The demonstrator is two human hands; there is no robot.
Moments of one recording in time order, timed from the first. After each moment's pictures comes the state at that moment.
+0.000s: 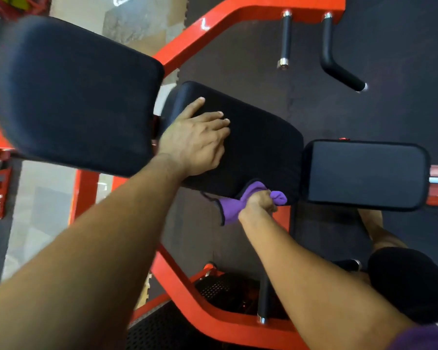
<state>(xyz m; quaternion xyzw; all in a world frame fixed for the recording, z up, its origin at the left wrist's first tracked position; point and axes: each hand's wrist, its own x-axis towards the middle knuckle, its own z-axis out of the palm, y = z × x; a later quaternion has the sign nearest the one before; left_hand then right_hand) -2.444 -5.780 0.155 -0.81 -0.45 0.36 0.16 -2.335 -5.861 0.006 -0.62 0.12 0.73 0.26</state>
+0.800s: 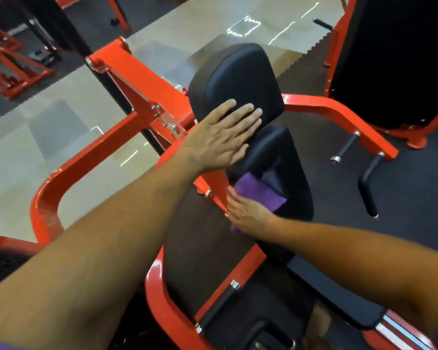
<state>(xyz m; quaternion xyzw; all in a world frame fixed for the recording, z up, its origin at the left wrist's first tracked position) -2.496 -5.875 0.234 -0.71 -0.56 0.12 0.41 -2.345 -5.837 0.069 -0.15 0.92 0.36 0.08</state>
